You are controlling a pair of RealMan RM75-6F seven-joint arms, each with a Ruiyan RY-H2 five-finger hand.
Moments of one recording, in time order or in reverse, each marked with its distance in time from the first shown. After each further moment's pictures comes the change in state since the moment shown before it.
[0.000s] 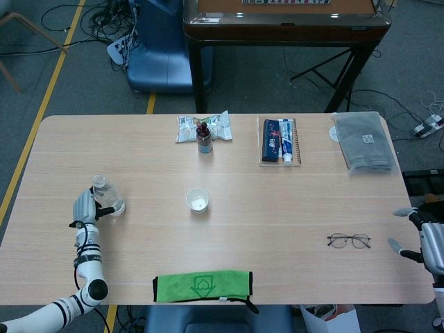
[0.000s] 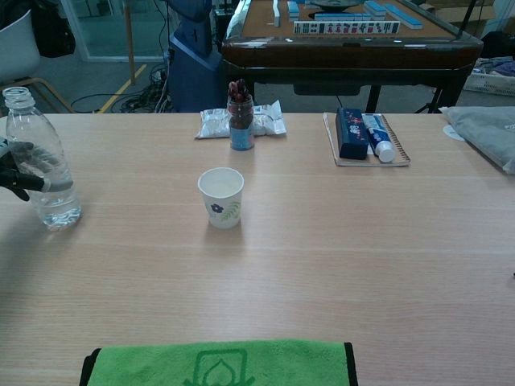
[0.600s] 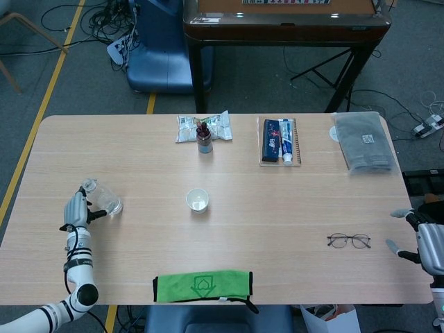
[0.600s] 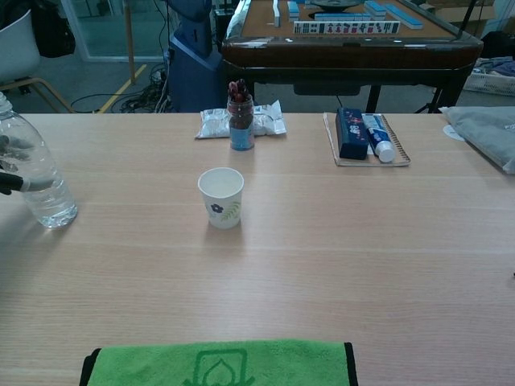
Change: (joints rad) left arm 0.044 0.089 0.013 -0.126 -0.027 0.025 0.050; right arm 0.002 -0.008 -0.004 0.000 -0.003 -0.004 -0.017
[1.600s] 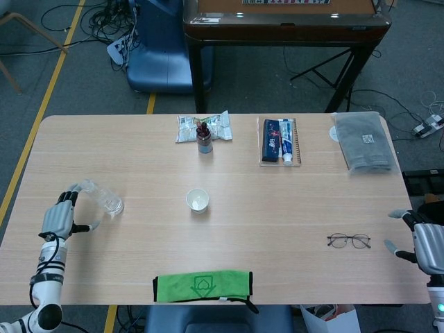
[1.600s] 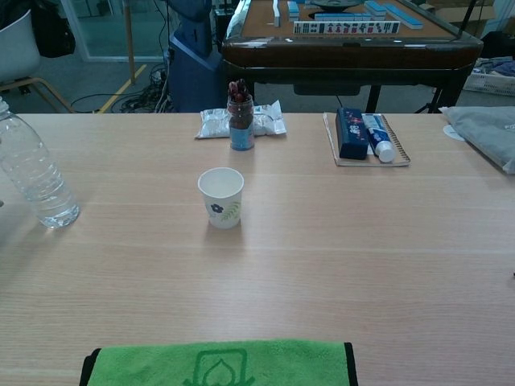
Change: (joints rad) left arm 0.061 0.315 0.165 -0.277 0.089 -0.024 0.183; right arm 0.007 -0.021 -0.001 0.011 0.011 -0.012 -0.050
